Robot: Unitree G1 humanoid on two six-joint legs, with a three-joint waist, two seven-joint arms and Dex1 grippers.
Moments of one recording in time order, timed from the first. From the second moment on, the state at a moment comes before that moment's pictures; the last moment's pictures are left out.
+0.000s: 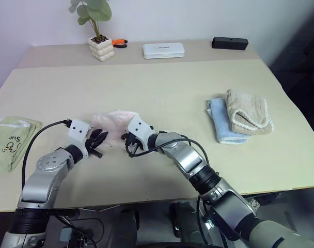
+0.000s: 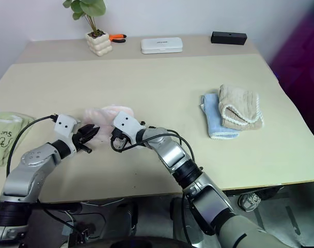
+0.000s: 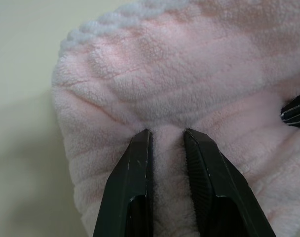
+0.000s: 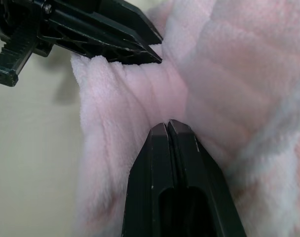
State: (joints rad) left arm -0.08 0.60 0.12 -0.14 -0.38 0.42 -0.49; right arm -0.63 -0.04 0.48 0.21 0.01 0.46 0.58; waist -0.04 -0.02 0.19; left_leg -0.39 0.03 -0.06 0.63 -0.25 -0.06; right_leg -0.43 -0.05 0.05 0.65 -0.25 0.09
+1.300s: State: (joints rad) left arm -0.19 0.36 0.48 -0.16 -1.07 1.08 -0.17; right arm -0.51 -0.44 0.33 -0.39 0.18 0.47 0.84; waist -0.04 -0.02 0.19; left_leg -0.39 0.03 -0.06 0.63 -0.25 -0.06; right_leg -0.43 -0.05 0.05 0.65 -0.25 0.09
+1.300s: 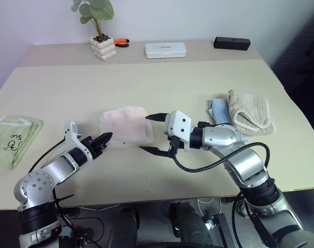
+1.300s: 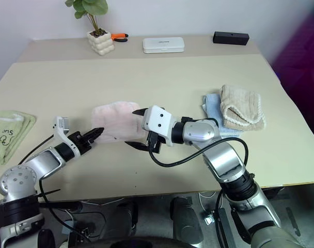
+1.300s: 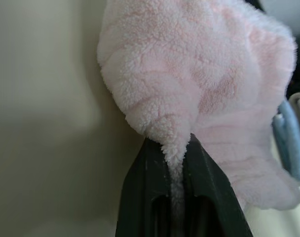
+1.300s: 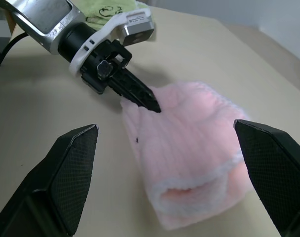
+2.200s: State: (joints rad) left arm -0.06 0.27 1.02 -0.07 -1.09 0.44 0.18; right arm -0.48 -0.47 0.34 -0.31 0.15 0.36 0.88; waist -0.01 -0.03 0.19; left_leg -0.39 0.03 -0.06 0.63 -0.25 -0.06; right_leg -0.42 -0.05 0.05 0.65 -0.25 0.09
